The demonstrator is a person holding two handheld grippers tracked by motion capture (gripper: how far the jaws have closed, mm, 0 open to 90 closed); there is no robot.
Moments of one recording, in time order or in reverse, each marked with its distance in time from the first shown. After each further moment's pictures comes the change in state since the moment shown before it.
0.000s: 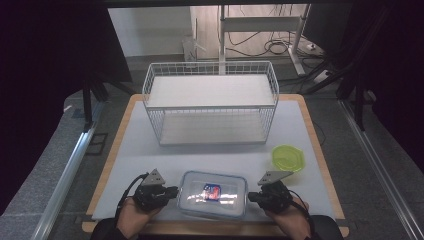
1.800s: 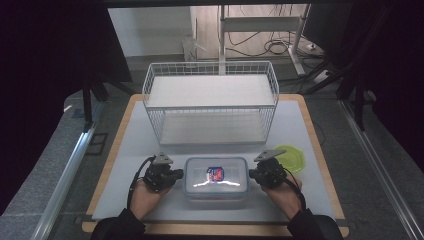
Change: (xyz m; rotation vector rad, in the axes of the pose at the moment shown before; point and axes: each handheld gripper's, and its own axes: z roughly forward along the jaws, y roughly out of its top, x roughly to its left) left arm 0.028 0.036 0.026 -0.011 0.076 -0.051; right arm -0.046 0.038 0.022 -0.005 -0.125 0.034
